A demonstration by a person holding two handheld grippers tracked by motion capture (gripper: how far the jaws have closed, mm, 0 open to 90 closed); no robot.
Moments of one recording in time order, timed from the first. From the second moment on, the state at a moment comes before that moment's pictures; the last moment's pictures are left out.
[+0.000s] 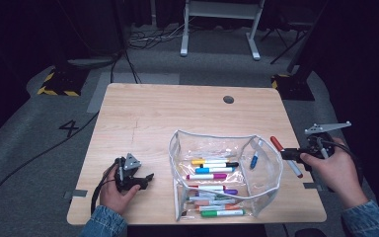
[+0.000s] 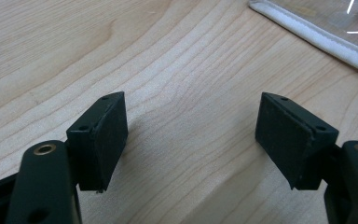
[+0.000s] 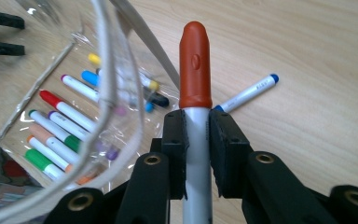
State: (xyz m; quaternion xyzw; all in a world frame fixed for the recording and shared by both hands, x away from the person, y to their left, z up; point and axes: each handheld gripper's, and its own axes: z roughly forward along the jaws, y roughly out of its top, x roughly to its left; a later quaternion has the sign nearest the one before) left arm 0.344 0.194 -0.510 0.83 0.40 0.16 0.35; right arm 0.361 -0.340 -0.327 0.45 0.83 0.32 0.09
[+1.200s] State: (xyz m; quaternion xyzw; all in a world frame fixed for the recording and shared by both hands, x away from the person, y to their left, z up) left arm 0.344 0.194 -0.510 0.83 0.40 0.16 0.35; right arm 0.348 -0.199 -0.272 0.24 0.92 0.30 0.04
